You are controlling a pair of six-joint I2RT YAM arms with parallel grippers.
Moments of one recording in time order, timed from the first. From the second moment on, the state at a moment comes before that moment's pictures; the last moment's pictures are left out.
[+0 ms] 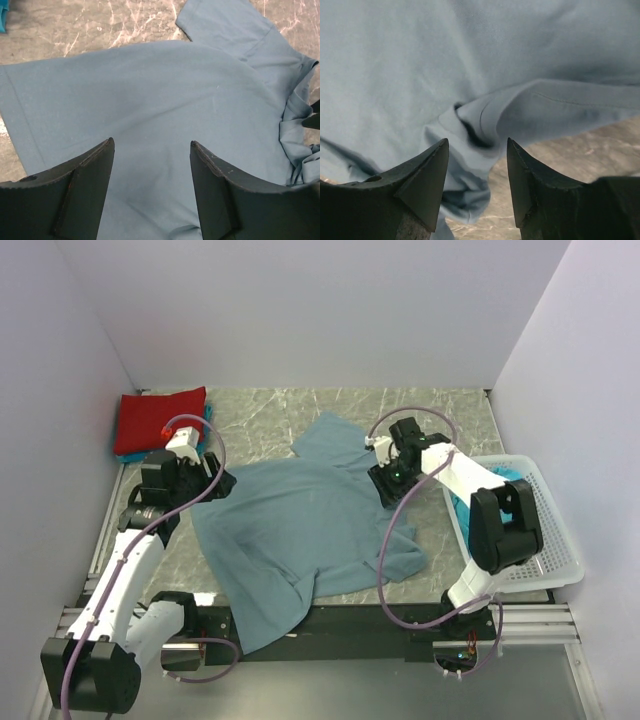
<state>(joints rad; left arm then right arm) -0.08 0.90 0.72 -0.33 0.26 -0.32 0.29 1.67 1.18 -0.78 -0.21 -0.31</state>
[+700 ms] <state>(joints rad) -0.08 0.87 0.72 -0.32 0.27 -0.31 0.25 1.47 1.13 -0.85 0.22 -0.29</state>
